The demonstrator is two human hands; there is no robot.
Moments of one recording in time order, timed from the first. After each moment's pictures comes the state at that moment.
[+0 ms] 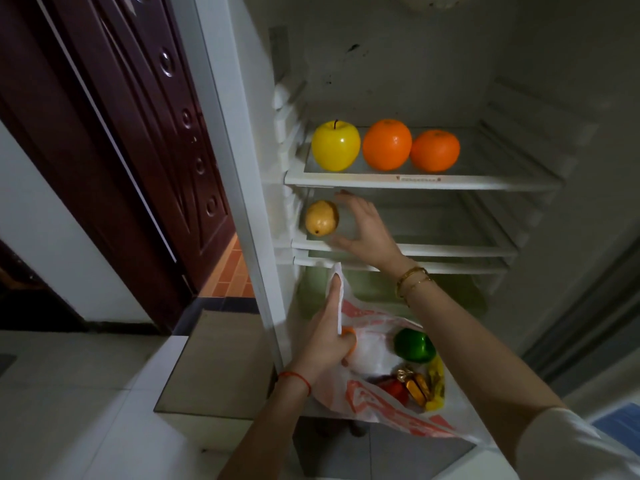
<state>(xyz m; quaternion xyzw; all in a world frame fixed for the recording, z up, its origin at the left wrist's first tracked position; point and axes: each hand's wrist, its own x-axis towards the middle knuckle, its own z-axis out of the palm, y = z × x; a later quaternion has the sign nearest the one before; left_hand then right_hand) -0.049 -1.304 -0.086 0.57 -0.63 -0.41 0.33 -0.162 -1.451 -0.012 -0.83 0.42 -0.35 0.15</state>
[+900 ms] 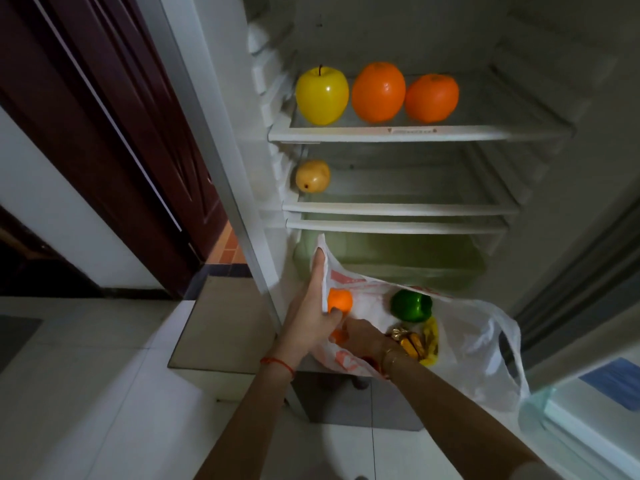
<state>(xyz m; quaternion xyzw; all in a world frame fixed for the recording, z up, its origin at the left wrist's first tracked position) -0.047 -1.271 -0.089 0.61 -0.62 -0.36 0.33 -0.181 -1.314 -0.188 -0.72 0.57 0.02 0.39</state>
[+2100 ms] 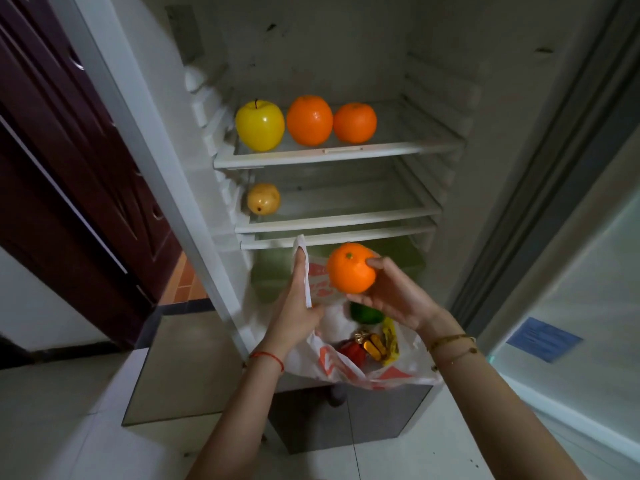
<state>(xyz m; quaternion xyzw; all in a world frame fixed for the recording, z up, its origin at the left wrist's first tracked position) -0.081 -1.282 -0.061 0.51 -0.67 -0.39 0.37 -0.274 -1.304 -0.048 -0.34 0.36 -0.41 0.76</state>
